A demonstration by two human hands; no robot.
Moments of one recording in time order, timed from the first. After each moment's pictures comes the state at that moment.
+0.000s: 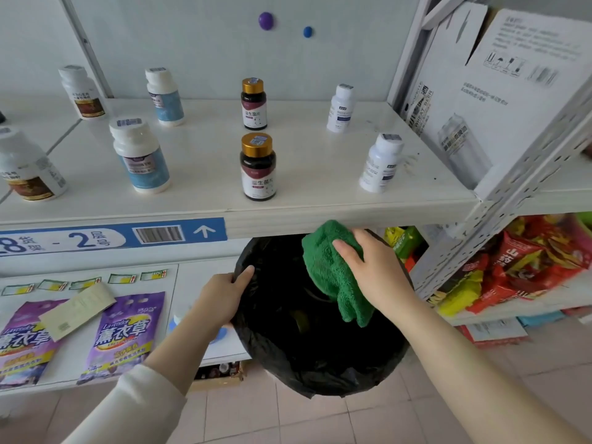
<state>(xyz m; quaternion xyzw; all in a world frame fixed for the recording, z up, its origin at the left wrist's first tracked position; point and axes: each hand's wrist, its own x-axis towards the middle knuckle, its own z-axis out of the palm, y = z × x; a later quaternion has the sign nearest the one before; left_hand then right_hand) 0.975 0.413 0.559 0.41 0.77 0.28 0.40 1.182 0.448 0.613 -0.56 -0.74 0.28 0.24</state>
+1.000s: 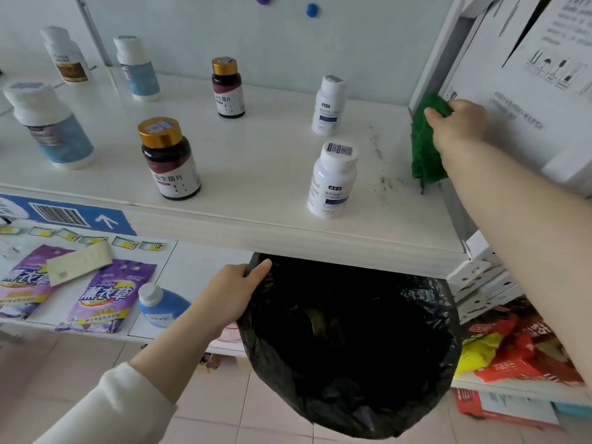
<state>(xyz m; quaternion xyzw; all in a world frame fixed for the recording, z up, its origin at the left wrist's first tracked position) 1.107 0.488 0.557 0.37 0.78 0.34 0.38 1.298 0.756 0.680 -0.64 -0.62 0.21 0.39</state>
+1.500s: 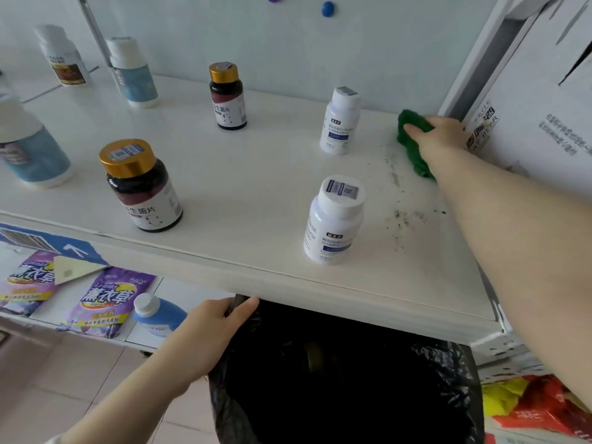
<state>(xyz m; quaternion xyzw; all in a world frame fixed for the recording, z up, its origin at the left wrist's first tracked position) 1.101 0.497 0.552 0.32 0.78 0.36 0.40 1.259 0.832 0.653 -0.59 -0.69 0.26 0.34</state>
